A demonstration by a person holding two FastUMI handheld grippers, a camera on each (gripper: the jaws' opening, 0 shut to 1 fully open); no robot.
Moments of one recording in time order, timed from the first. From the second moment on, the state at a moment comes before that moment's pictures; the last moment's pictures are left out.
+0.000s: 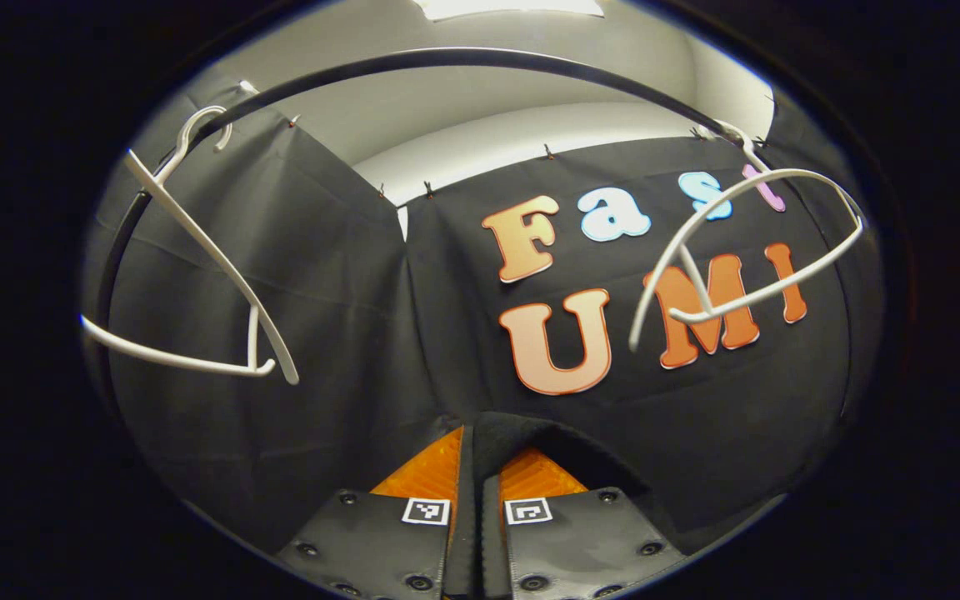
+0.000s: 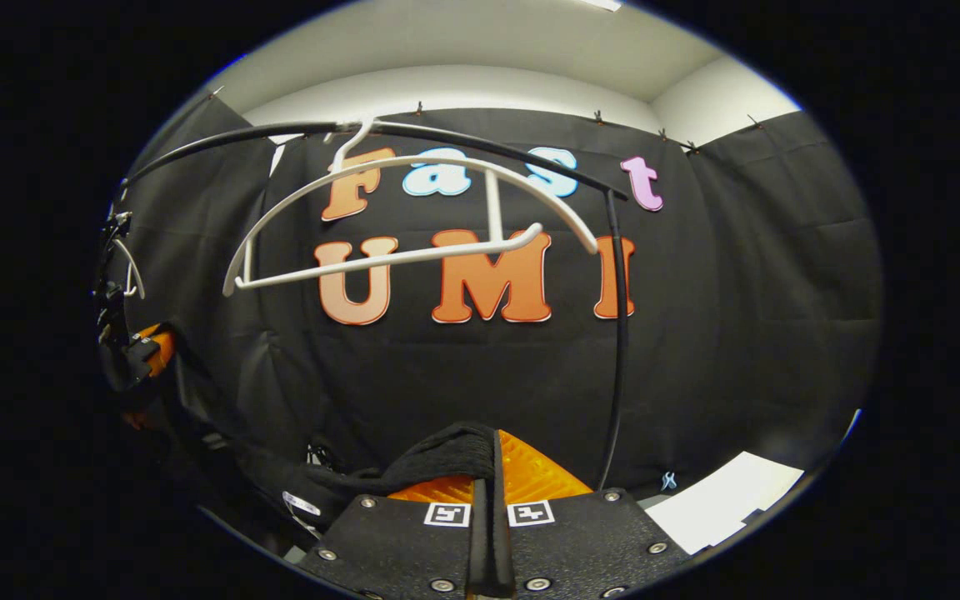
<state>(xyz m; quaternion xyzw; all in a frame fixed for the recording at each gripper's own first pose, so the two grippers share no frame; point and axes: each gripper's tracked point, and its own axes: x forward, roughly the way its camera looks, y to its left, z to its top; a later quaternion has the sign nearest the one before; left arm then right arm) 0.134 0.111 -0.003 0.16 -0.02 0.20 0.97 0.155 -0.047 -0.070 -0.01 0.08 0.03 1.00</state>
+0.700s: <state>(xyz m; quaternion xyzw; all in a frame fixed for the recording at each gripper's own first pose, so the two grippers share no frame) 0.068 0.067 -0.194 0.16 0.22 0.12 0.96 0.078 0.008 -0.240 0.00 0.27 0.08 0.96</state>
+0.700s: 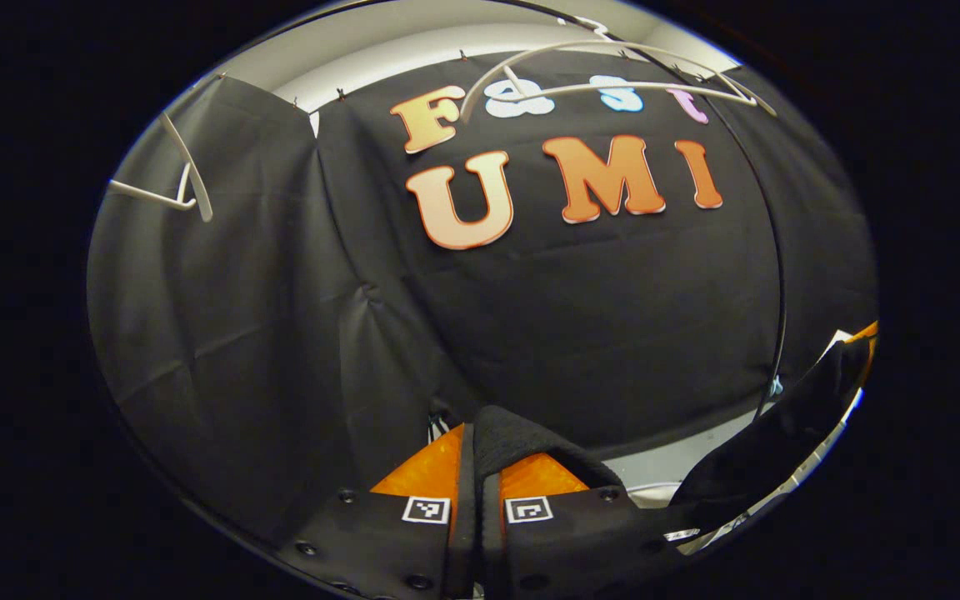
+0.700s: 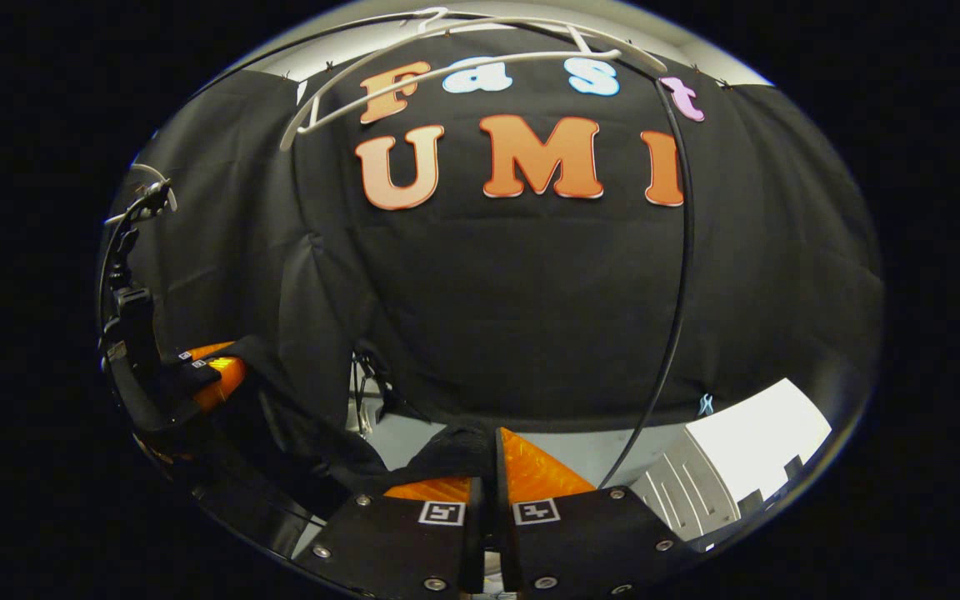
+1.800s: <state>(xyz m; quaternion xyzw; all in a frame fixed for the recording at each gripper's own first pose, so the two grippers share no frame) -0.013 0.073 -0.365 0.15 0.47 0.07 0.87 0.037 0.008 -0.337 0.03 0.39 0.07 0.92</state>
